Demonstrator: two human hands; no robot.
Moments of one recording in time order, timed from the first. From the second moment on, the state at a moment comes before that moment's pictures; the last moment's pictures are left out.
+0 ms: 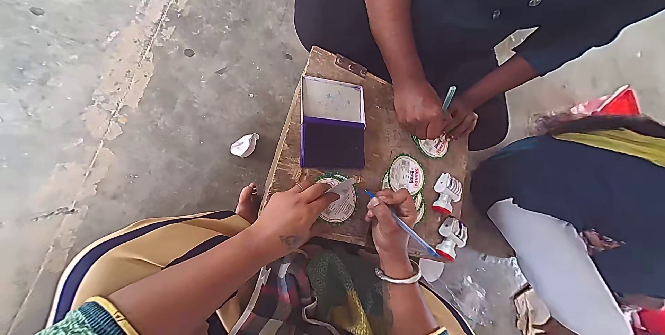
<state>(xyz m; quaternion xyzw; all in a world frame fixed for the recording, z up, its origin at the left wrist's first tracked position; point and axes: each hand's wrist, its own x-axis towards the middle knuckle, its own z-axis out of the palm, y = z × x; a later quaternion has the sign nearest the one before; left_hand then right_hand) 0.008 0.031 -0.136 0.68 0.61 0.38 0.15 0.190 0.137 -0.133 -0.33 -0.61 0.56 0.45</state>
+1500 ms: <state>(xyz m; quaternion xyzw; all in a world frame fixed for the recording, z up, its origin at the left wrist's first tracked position) 0.002 0.033 -0.129 0.58 0.64 0.44 0.24 0.183 0.128 -0.134 -0.31 -0.80 0.42 0.28</state>
